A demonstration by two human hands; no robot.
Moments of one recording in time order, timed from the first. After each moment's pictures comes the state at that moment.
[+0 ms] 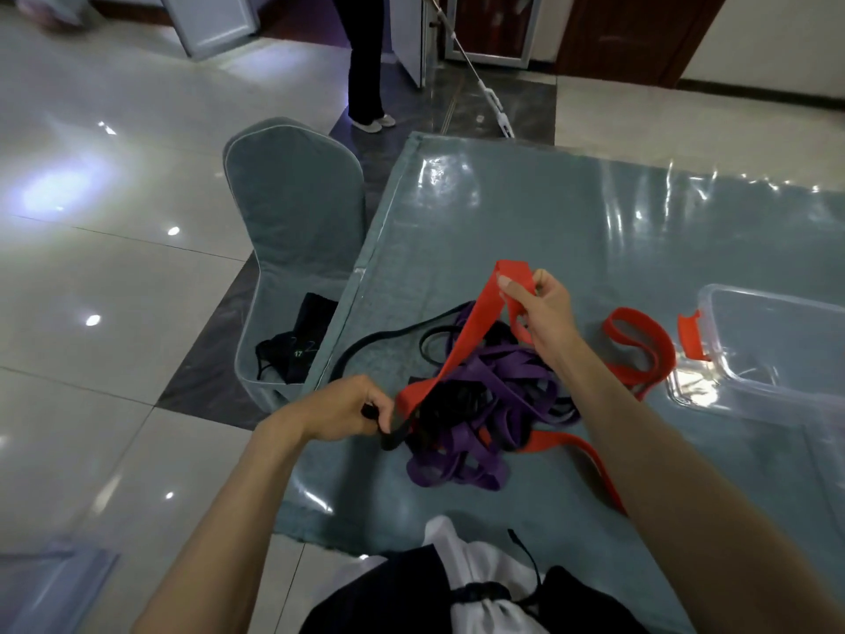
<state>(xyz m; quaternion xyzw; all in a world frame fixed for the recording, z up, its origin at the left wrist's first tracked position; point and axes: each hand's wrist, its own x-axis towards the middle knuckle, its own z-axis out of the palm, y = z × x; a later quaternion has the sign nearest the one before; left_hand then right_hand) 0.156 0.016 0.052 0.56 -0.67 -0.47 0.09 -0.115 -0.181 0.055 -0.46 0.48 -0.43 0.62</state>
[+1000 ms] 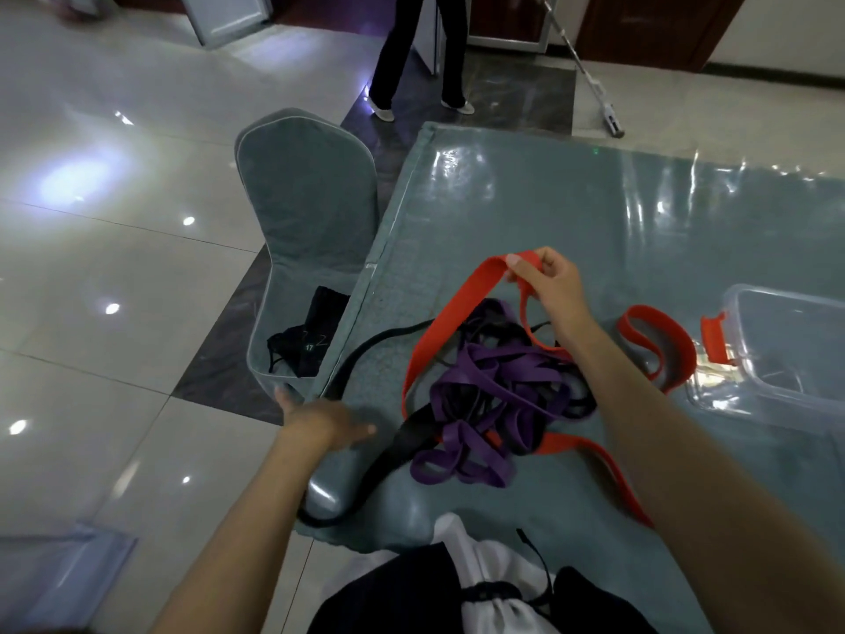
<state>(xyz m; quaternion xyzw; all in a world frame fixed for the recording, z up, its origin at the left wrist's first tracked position) 0.159 0.019 0.028 0.75 -0.48 -0.33 -0.33 -0.104 -0.200 0.074 -0.56 0.47 -0.41 0.55</state>
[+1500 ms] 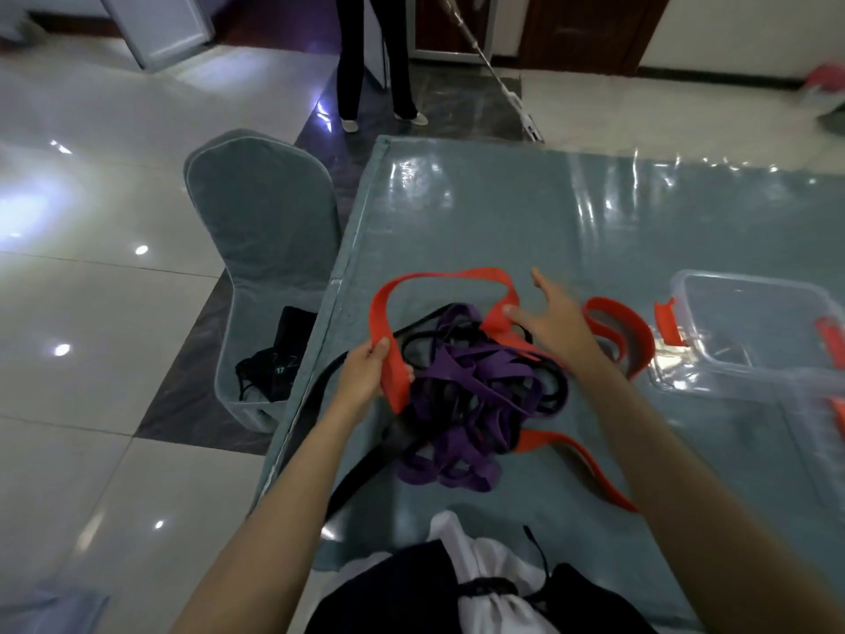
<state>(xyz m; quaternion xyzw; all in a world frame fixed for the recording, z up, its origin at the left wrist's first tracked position) 0.101 -0.056 0.017 0.67 -0.26 -0.53 0.44 -0.165 -0.179 0.064 -0.69 0.61 -0.23 0.33</state>
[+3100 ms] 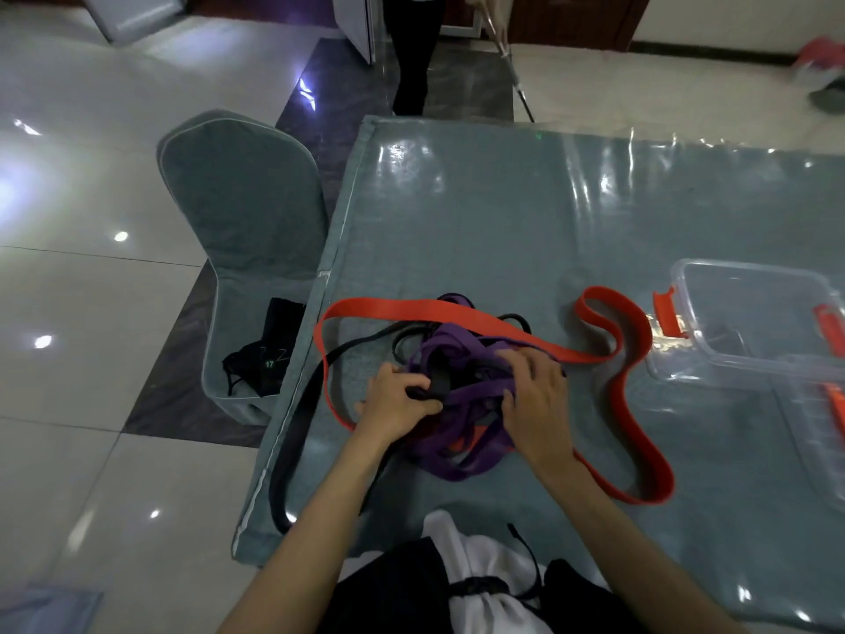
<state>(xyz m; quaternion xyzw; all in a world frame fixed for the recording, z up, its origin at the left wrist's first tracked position) 0.064 -0.042 -0.006 0.75 -0.48 -0.41 0.20 -0.161 -0.067 -0.010 -0.78 0.59 -0.20 0.08</state>
